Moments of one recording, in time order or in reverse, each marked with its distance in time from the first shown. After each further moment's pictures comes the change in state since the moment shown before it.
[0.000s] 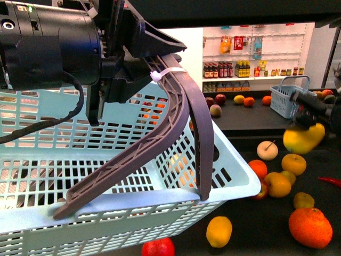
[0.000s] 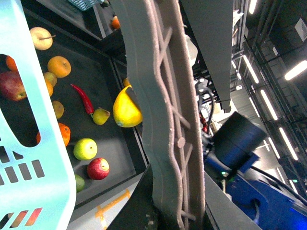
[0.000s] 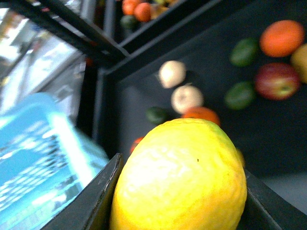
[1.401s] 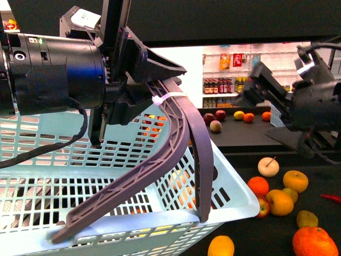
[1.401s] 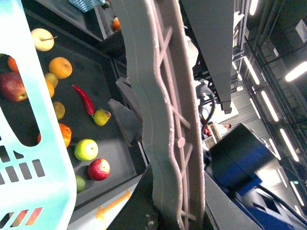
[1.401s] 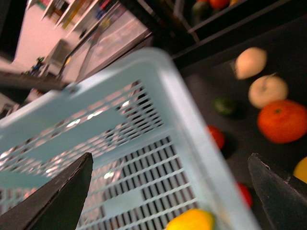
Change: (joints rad) left arm 0.000 0.000 0.000 0.000 -0.001 0.000; right arm 0.063 0.070 -0.059 0.204 0.071 0.023
